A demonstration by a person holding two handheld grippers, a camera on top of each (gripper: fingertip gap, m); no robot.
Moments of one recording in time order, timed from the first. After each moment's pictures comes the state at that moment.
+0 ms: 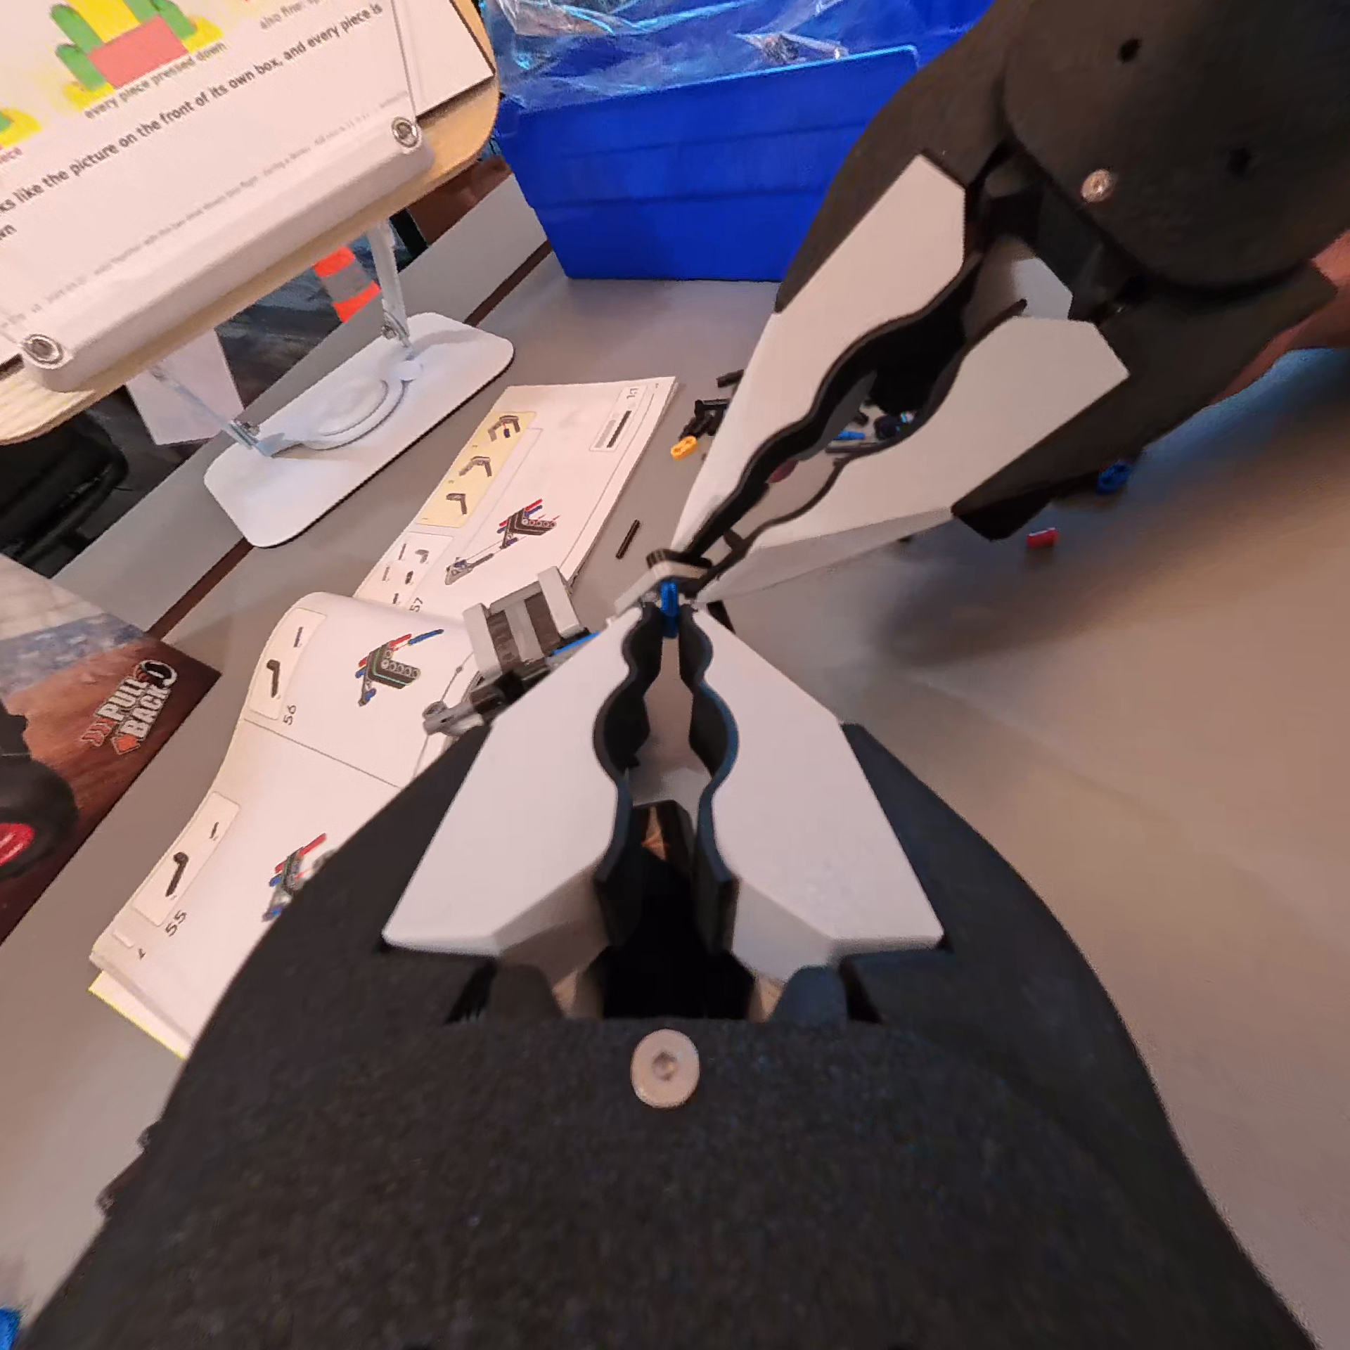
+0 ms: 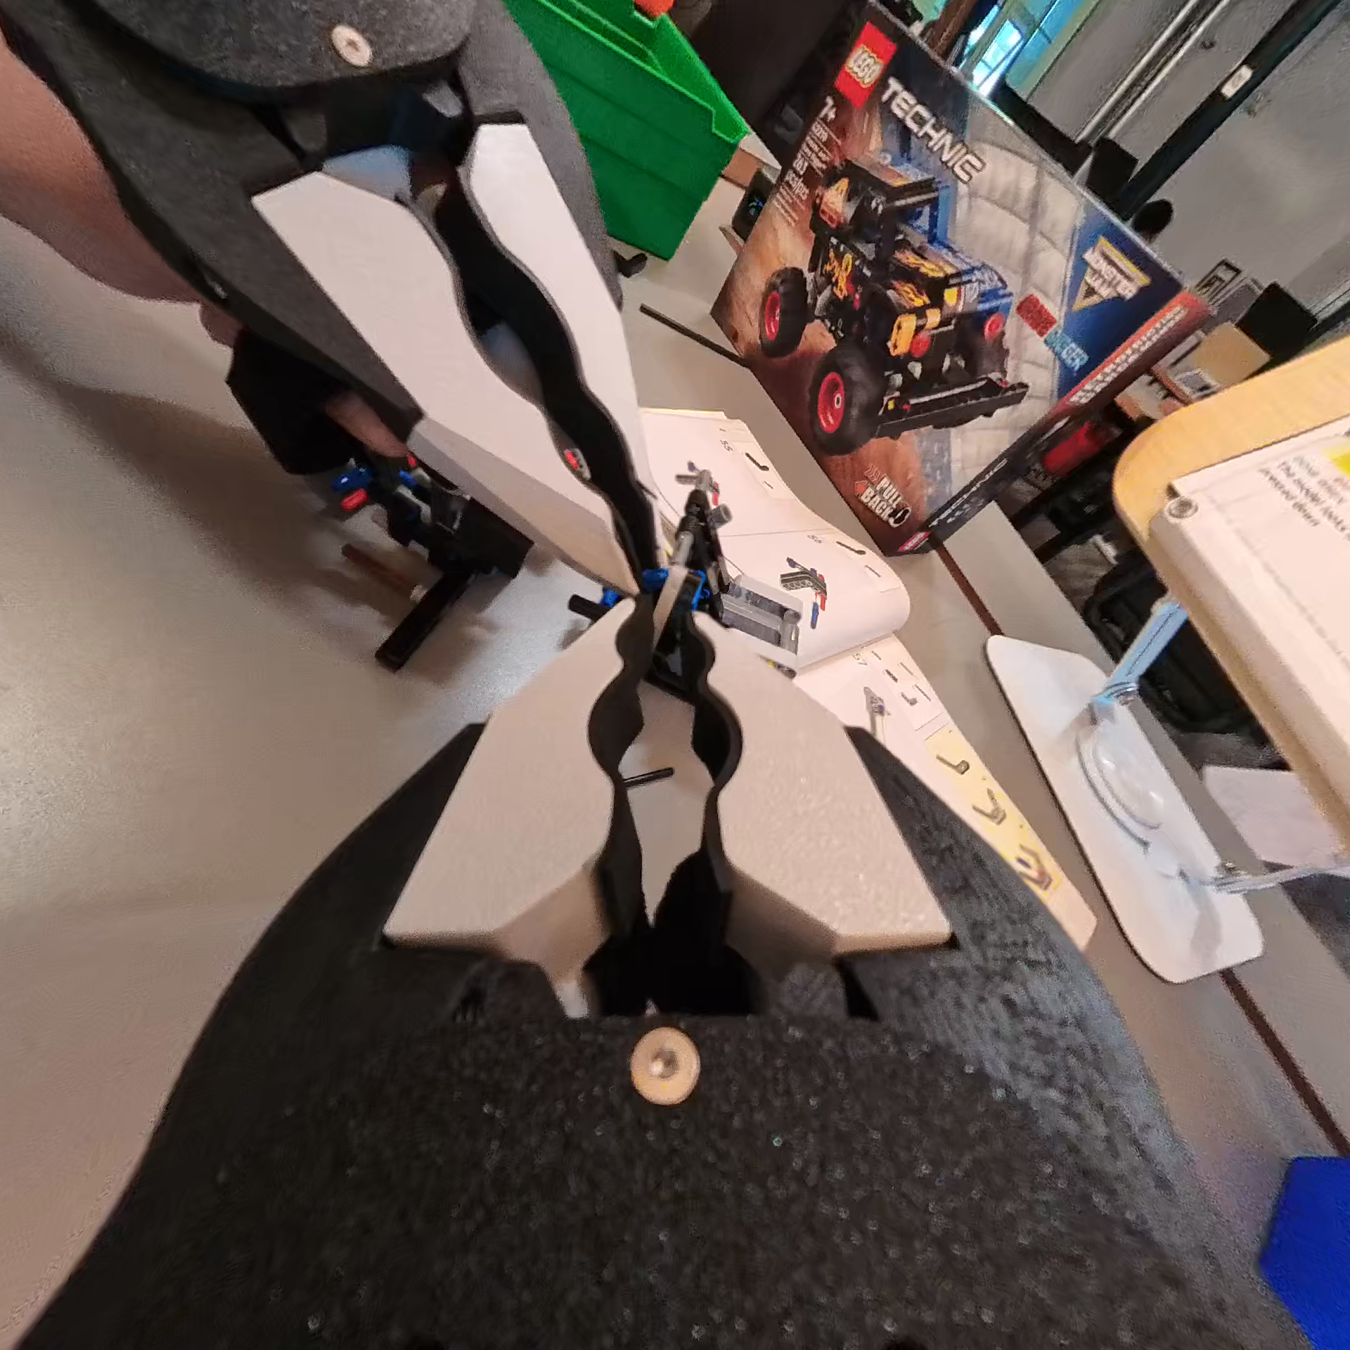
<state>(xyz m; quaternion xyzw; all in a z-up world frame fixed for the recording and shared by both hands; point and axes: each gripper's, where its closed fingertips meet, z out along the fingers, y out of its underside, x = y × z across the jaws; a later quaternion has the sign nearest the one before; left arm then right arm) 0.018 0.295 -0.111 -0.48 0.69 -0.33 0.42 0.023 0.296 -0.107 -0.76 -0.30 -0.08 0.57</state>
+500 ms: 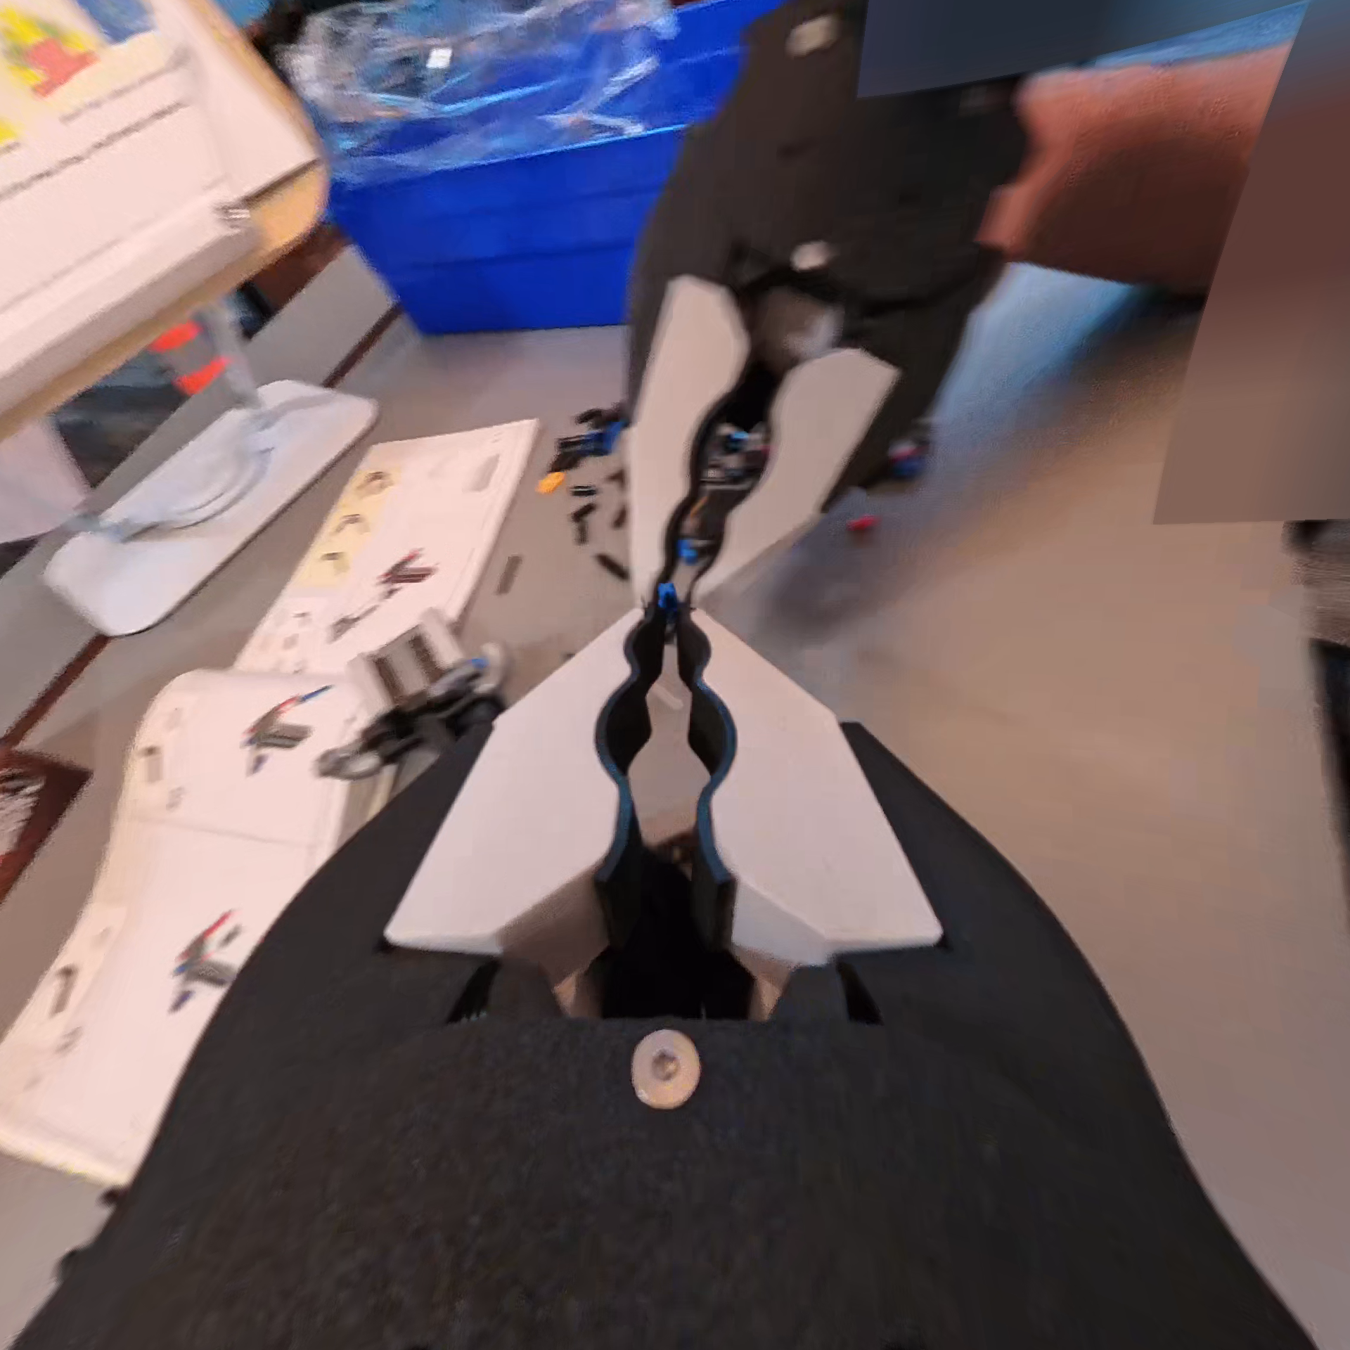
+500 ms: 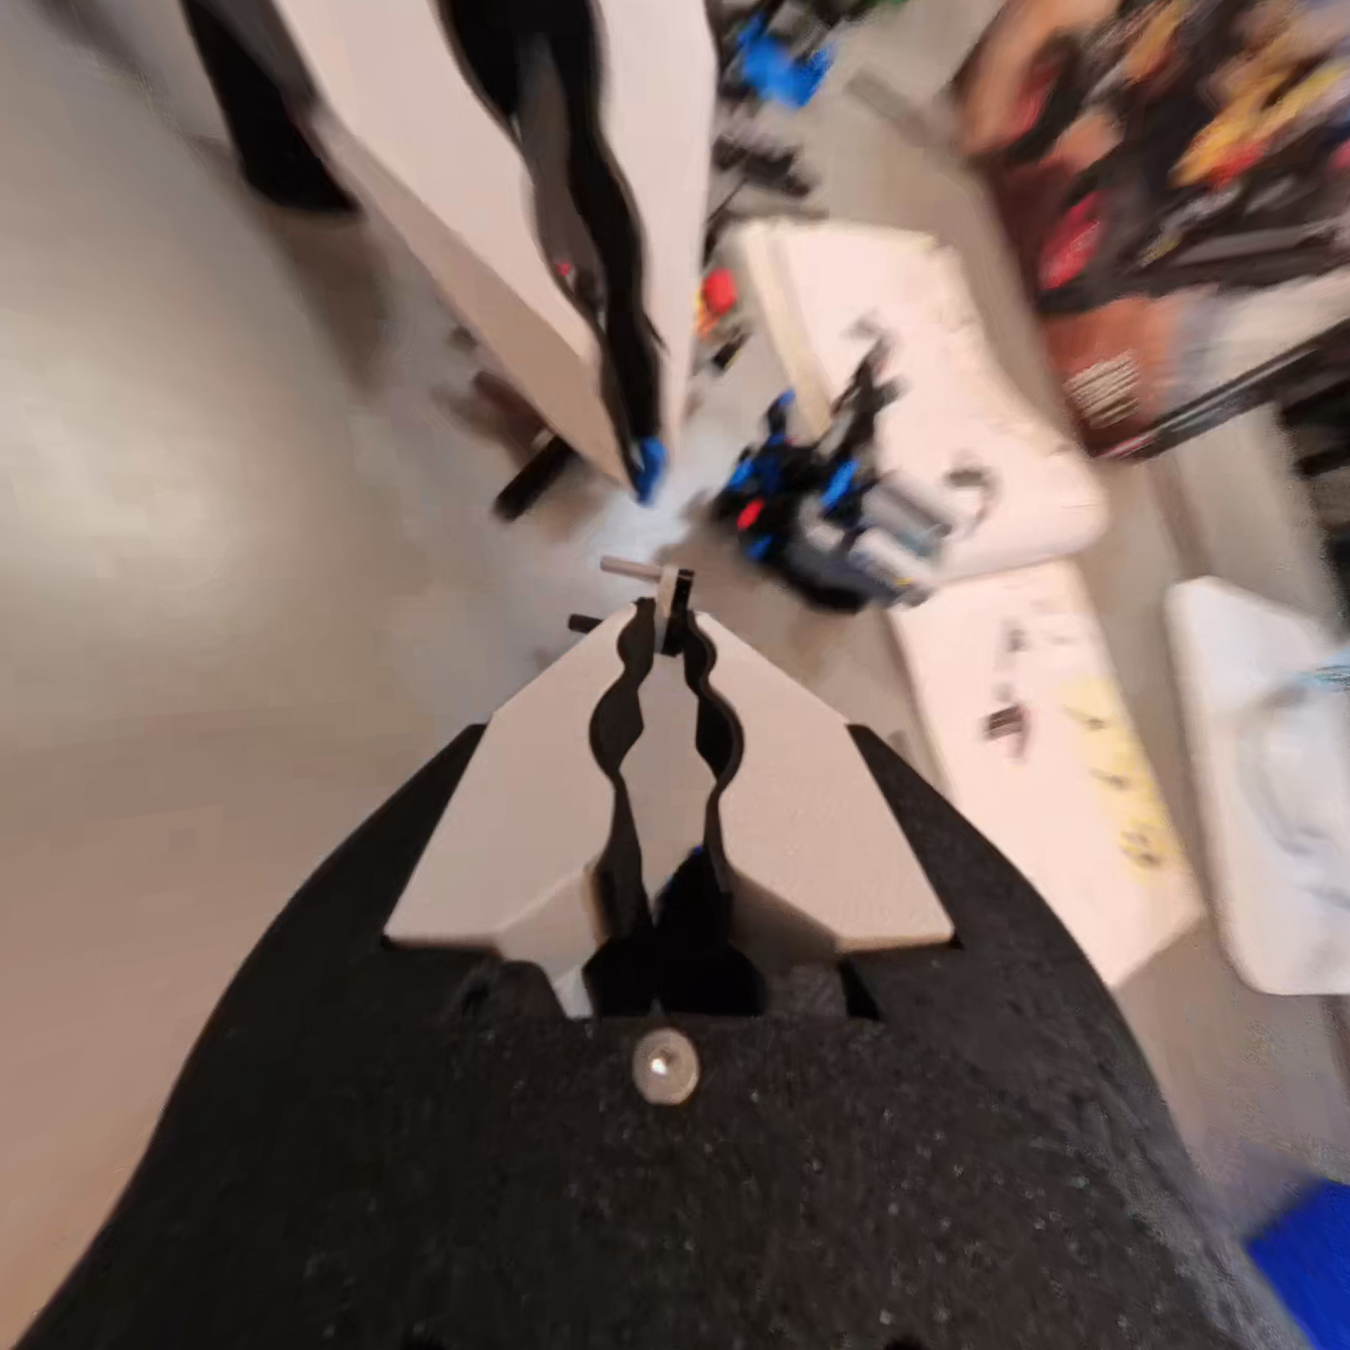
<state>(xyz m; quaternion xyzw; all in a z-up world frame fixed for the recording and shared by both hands) -0.009 0.253 -0.104 -0.41 0.74 -0.38 0.37 0.018 0.268 -0.142 -0.82 -0.39 -0.03 0.42</state>
